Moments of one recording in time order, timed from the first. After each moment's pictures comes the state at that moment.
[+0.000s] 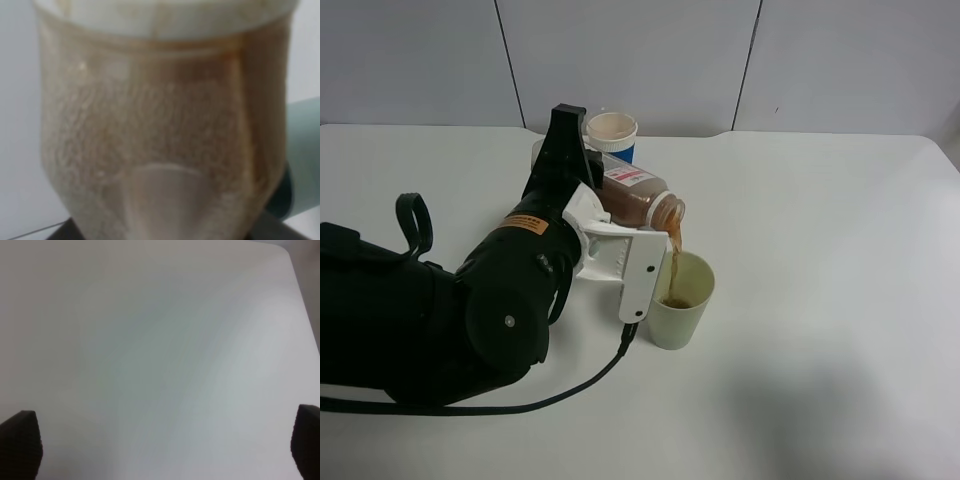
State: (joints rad) left arm -1.19 1.74 -0.71 -1.28 -1.13 2.29; right arm -0.01 0.00 -0.50 0.05 1.07 -0.09
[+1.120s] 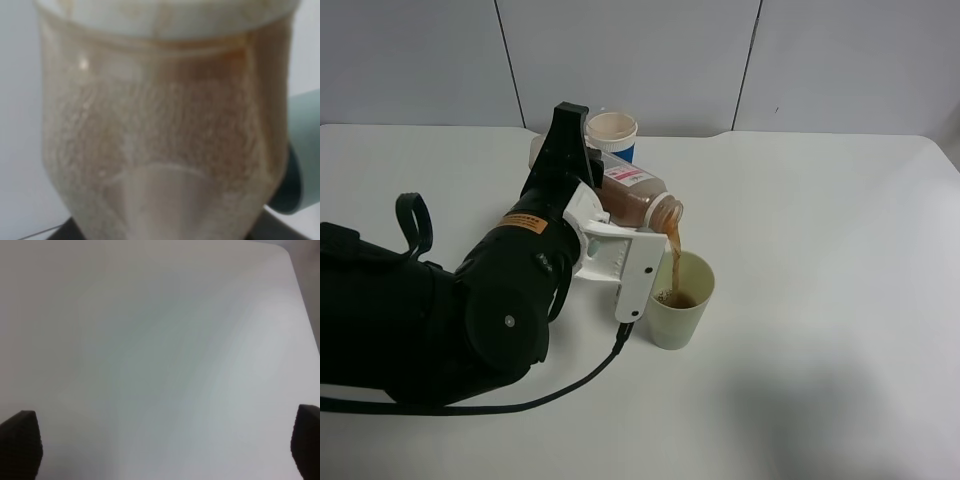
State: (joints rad) left arm -1.19 1.74 -0.71 -1.28 -1.14 2.32; right arm -0.01 0.00 -0.50 0.05 1.07 -0.09
